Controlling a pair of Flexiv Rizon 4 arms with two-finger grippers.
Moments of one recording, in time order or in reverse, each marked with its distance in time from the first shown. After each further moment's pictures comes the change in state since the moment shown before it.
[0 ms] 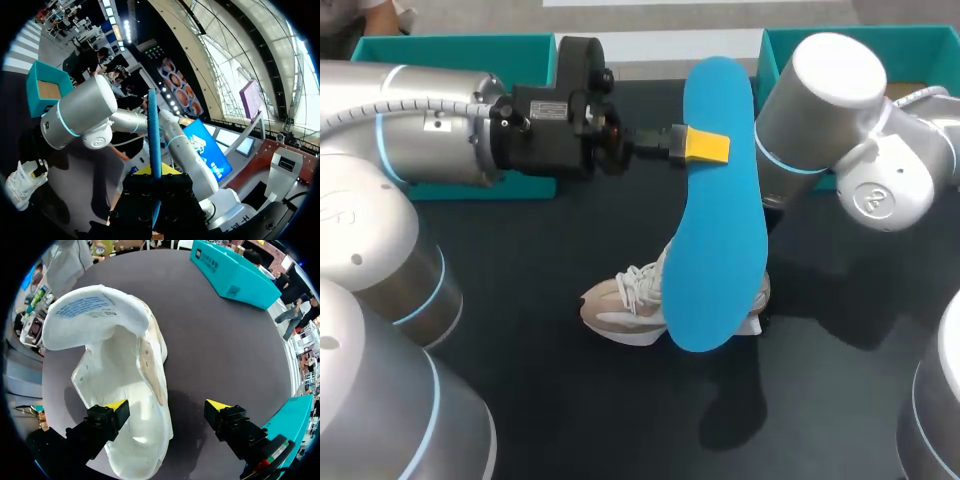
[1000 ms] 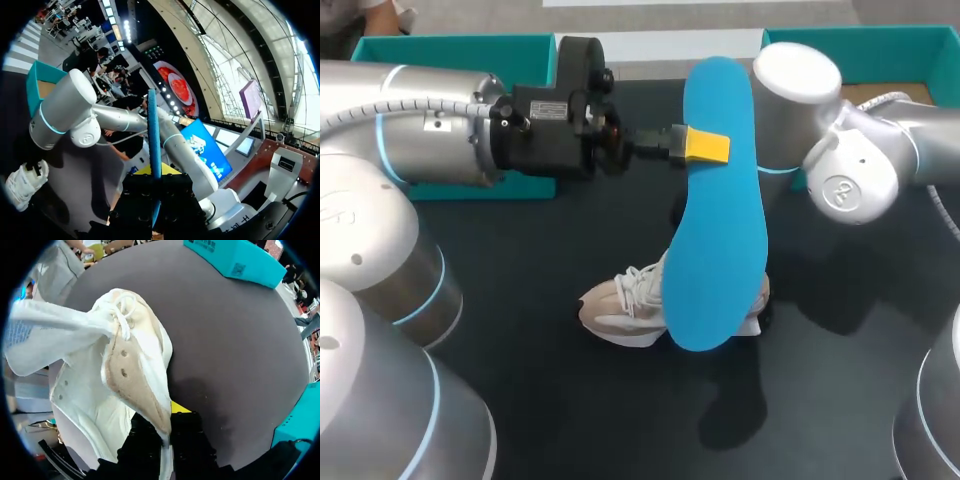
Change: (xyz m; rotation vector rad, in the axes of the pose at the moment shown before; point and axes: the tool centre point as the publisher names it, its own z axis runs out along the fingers) left arm 0.000 0.000 0.000 0.000 0.000 0.000; right arm 0.014 0.005 0.029 0.055 0.119 0.140
